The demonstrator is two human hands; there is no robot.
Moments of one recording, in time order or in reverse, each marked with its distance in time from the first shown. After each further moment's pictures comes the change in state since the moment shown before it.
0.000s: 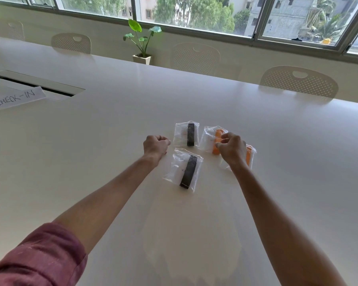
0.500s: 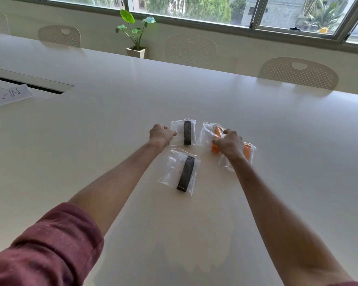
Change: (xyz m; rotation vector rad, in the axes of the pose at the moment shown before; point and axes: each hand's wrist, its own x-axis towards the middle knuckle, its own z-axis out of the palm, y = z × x) left_hand 0.040 0.021 0.035 0.192 -0.108 -0.007; right_hand 0.036 0.010 0.016 -0.099 -0.107 0.130
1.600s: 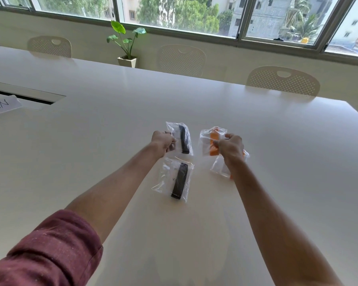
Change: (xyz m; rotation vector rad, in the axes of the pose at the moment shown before) left_hand -0.003 0.021 0.017 -0.403 -0.188 -0.135; right_hand 0.003 0.000 -0.018 0.417 0.098 0.209
